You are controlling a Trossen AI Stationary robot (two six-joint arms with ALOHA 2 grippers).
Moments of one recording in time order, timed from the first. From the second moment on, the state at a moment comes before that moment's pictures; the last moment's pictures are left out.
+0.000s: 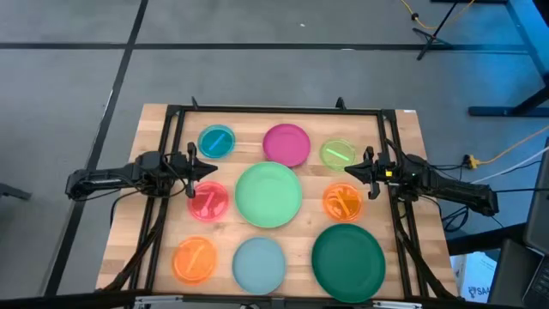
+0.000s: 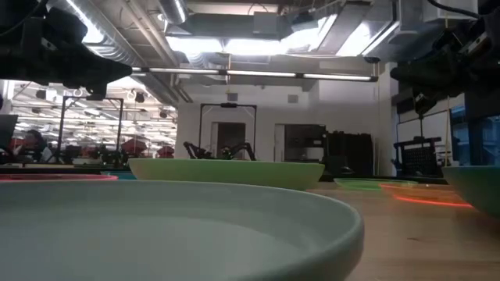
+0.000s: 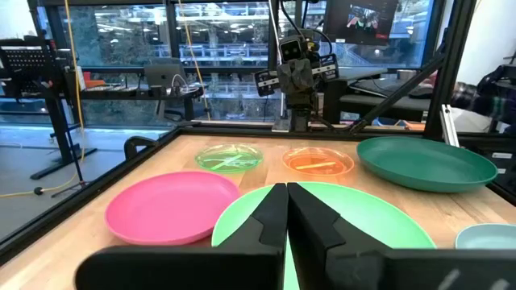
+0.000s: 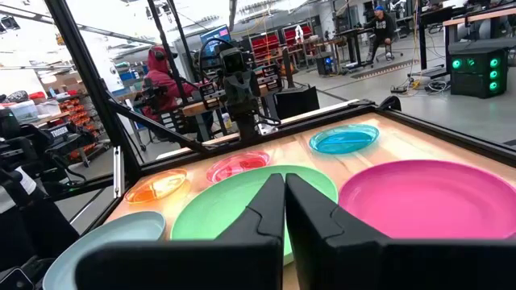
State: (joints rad) left arm 0.13 0.00 0.01 0.01 -0.01 -0.02; right arm -0.20 0.01 0.01 0.05 -0.16 0.26
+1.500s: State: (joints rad) left arm 0.13 0.00 0.02 0.03 -0.01 0.10; right arm -0.20 0.02 0.01 0.05 -0.05 0.23
